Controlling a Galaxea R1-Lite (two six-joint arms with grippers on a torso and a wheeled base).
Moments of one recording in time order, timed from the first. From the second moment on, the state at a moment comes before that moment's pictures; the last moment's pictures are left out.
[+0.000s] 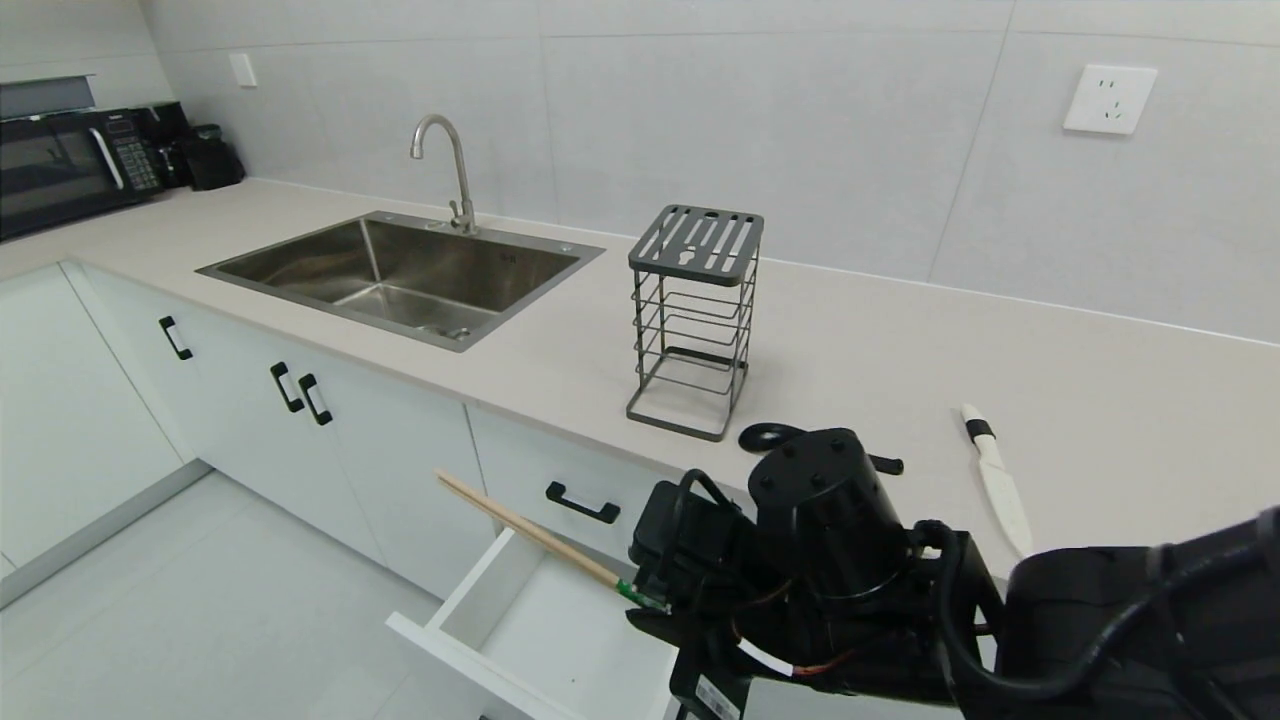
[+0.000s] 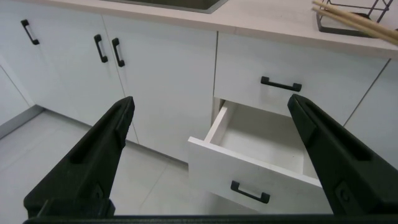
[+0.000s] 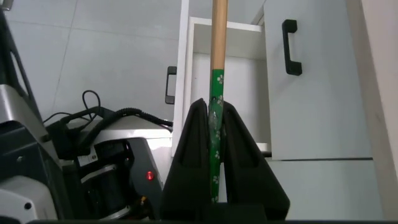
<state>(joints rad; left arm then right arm) 0.00 0.00 0.00 -0.01 -0.04 0.00 0.96 1.91 -0.82 -0.45 0.11 -0.24</state>
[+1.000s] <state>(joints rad) 0.00 0.00 0.00 0.00 -0.04 0.00 0.95 2.13 -1.11 -0.44 0.10 -0.23</state>
